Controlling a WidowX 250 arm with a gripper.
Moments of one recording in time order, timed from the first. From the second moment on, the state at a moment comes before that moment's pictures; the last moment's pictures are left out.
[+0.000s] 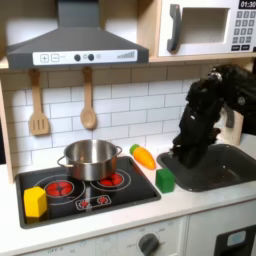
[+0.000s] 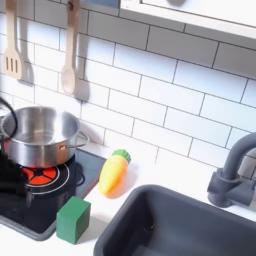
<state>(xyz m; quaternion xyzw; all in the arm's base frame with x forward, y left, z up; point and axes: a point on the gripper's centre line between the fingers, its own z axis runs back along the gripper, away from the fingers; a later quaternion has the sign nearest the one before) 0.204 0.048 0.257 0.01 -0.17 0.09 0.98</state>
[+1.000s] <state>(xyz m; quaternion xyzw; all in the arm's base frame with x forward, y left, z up) 0.269 0.093 0.314 0.04 -0.31 0.09 0.95</state>
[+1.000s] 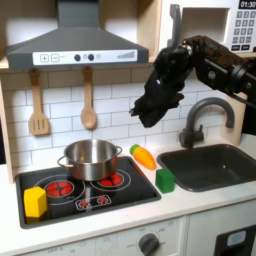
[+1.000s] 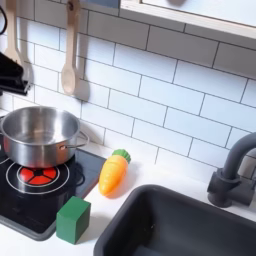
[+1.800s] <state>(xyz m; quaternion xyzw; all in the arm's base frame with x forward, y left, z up) 0.316 0.121 0.349 0.04 -0.37 0.11 0.92</state>
